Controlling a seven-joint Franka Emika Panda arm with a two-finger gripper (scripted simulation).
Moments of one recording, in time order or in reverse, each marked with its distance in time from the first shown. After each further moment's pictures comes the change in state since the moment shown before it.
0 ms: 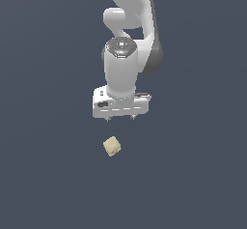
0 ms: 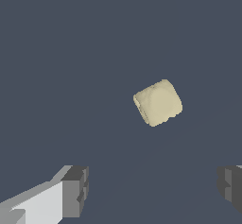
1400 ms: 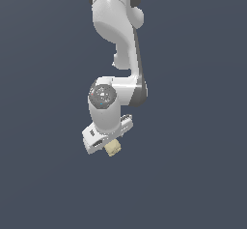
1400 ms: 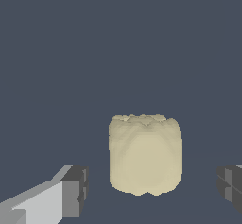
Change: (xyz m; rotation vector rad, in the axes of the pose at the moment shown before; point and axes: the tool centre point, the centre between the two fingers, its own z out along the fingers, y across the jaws) arm 0.048 0.045 0.095 0.036 -0.024 -0.471
